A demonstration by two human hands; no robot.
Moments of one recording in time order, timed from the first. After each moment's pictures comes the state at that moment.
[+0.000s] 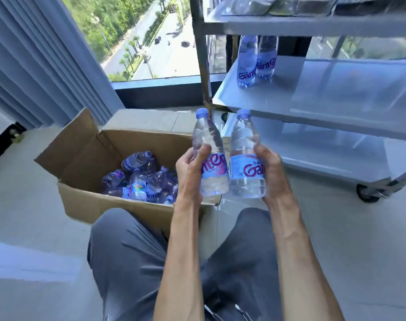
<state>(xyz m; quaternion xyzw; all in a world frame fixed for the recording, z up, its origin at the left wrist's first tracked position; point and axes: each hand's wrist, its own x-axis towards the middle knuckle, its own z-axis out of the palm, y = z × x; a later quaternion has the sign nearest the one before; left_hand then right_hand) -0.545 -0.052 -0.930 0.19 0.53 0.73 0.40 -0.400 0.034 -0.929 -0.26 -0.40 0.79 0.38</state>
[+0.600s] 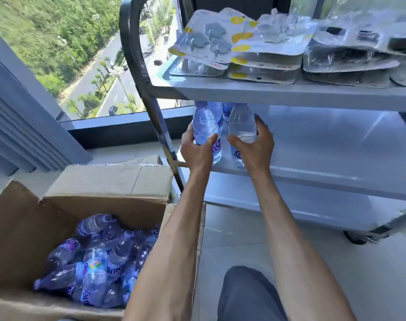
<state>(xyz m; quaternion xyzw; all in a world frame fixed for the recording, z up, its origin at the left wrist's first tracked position) -0.580 0.251 -0.898 0.28 0.66 0.66 0.21 -0.456 0.295 -0.896 -0.47 -0.61 0.35 0.53</state>
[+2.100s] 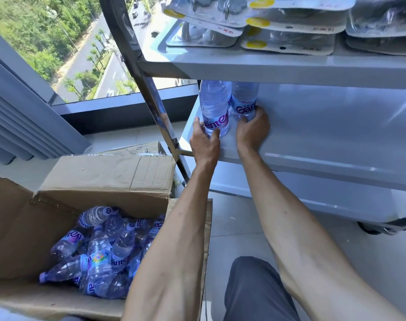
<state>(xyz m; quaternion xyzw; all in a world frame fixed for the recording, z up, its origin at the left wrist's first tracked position) -0.604 0.295 -0.953 0.34 0.75 0.54 0.18 -0.525 0.368 -0.952 -0.66 -0.53 0.24 0.48</state>
